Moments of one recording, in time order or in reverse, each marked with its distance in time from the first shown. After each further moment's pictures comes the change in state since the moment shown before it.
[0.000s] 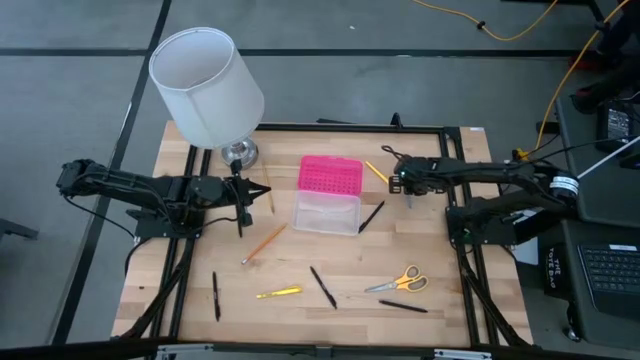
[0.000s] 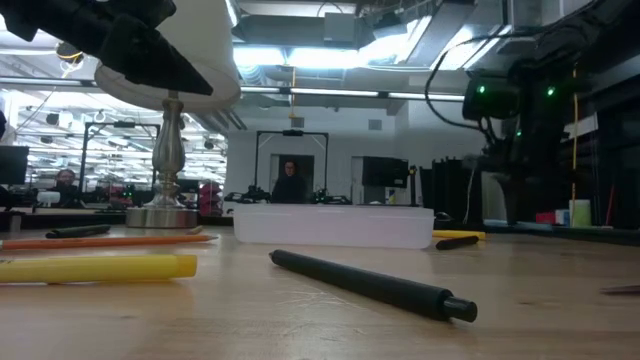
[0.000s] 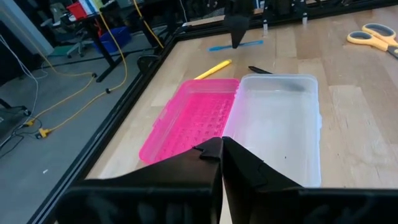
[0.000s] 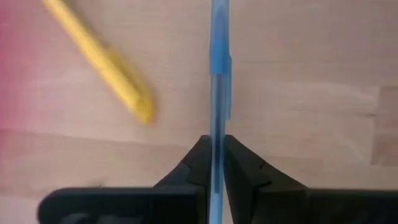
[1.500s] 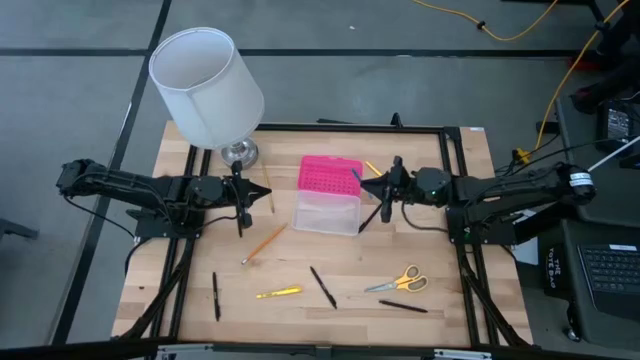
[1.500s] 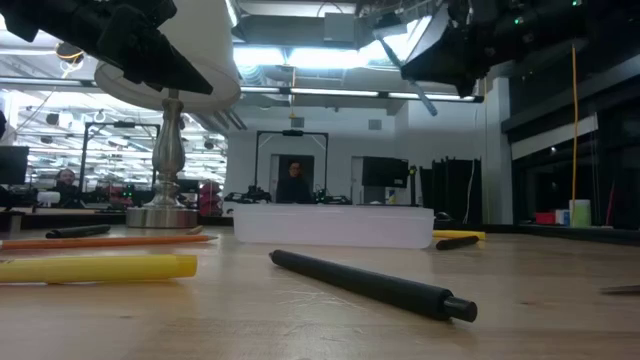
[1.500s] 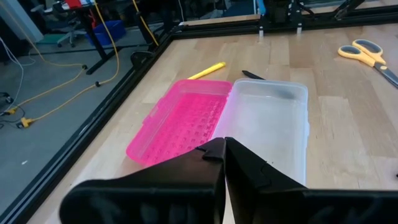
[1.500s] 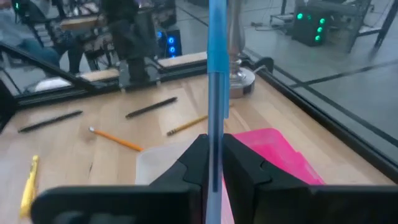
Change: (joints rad) left arm 0.000 0.000 0.000 0.002 0.034 -0.089; right arm 0.433 -0.180 0.007 0.862 0.069 -0.925
